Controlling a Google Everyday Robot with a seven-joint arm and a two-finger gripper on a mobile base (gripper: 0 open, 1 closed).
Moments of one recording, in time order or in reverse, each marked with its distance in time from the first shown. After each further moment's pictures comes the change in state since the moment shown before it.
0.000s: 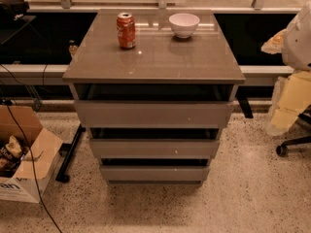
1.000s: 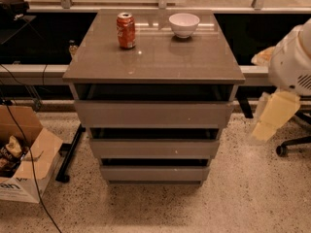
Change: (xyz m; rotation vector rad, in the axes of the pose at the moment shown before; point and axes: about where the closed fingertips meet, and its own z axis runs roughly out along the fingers) arm -0.008 0.005 0.034 0.034 -0.087 0.030
